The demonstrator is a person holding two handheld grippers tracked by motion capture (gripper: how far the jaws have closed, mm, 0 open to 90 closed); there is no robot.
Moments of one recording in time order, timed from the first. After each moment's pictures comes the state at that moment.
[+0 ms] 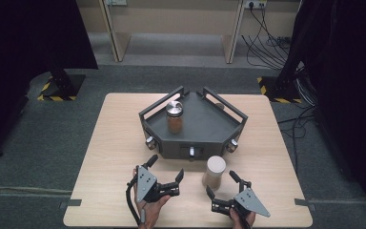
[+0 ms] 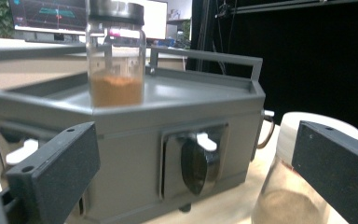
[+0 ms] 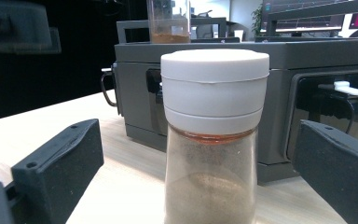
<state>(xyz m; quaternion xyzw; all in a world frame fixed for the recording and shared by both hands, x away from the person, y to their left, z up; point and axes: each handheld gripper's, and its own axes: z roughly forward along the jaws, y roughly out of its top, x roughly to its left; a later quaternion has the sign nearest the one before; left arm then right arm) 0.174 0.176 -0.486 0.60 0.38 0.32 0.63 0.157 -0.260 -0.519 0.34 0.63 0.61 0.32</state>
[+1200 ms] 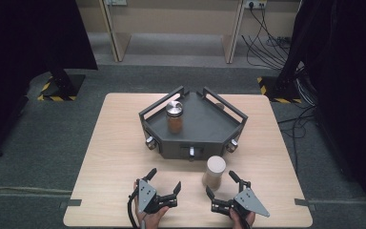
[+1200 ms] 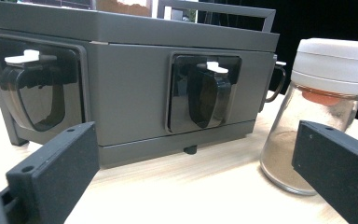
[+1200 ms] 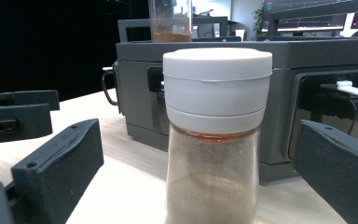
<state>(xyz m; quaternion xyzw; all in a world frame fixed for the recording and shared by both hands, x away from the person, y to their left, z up) 0.162 0.178 -0.532 0.60 0.39 0.31 0.62 0.157 -0.260 -0.519 0.34 0.63 0.61 0.32</state>
